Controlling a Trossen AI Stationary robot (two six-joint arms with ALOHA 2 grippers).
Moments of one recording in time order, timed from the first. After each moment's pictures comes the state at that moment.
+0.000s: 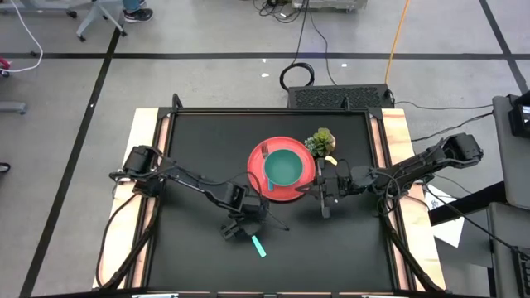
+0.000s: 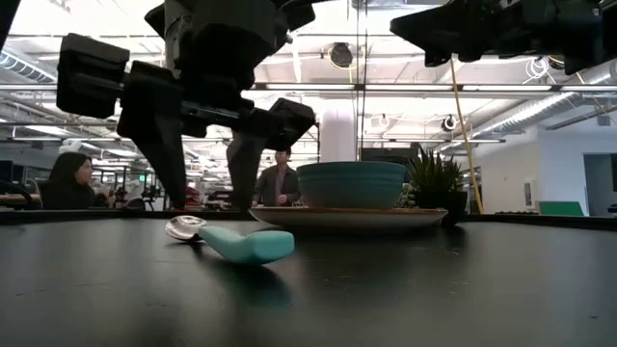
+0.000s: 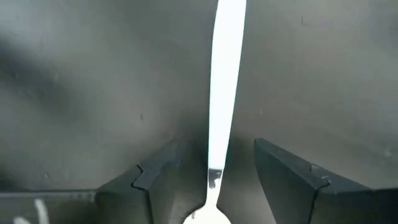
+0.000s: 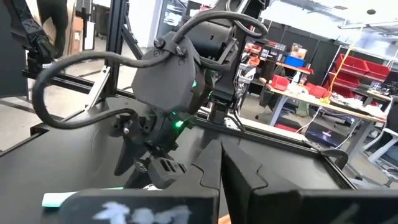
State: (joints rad) left arm -0.25 1.90 1.23 -0.53 0.33 0.62; right arm 0.21 1.19 0.36 0.84 0.14 -0.25
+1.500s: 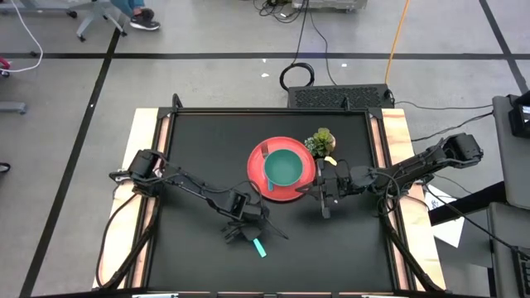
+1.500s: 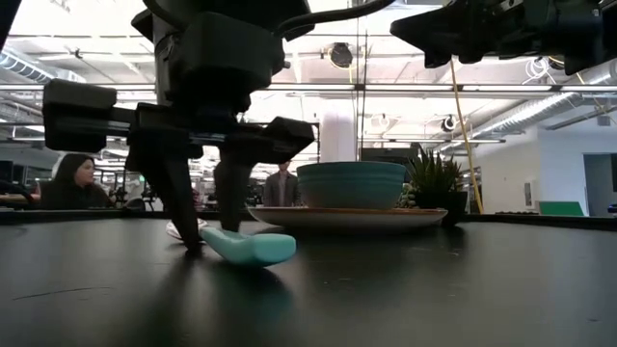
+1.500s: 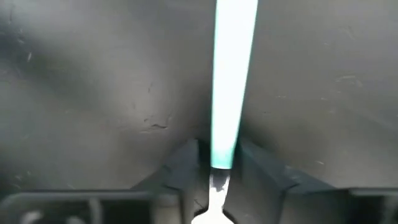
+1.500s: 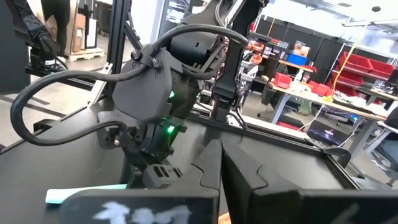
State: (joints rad) left arm -0.28 1.96 1.24 -0.52 0.19 0.63; right arm 0.21 1.19 0.37 0.82 0.13 -0.25
